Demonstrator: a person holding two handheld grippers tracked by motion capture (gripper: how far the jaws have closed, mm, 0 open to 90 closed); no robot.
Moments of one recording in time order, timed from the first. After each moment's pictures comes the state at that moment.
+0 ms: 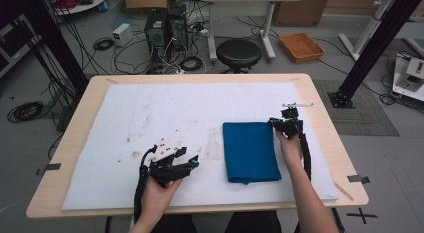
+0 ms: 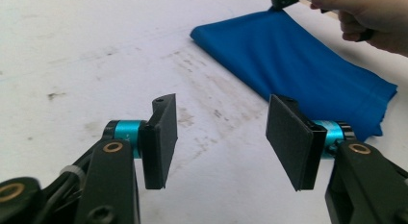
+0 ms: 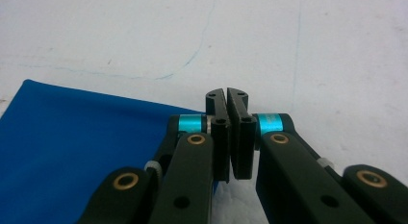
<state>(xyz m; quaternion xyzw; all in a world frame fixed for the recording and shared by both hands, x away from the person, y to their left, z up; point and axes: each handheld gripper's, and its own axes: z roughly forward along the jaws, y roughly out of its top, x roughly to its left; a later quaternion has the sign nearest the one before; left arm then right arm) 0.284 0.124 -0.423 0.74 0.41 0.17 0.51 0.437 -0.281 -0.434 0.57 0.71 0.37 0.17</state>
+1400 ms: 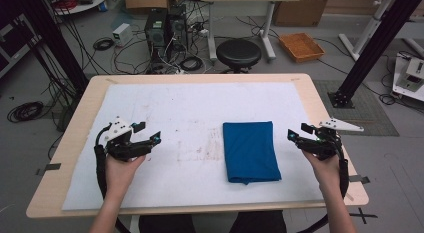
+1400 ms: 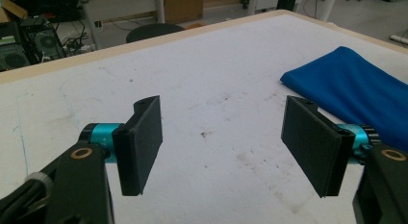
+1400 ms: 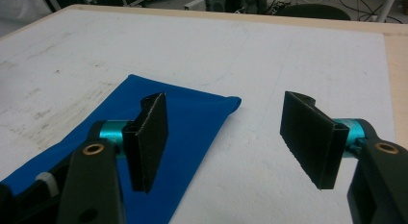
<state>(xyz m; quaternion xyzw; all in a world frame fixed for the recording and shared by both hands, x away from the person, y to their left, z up) 0.318 0.223 -0.387 0.72 0.39 0.25 0.52 0.333 -0.339 -0.386 0.47 0.71 0.48 0.21</state>
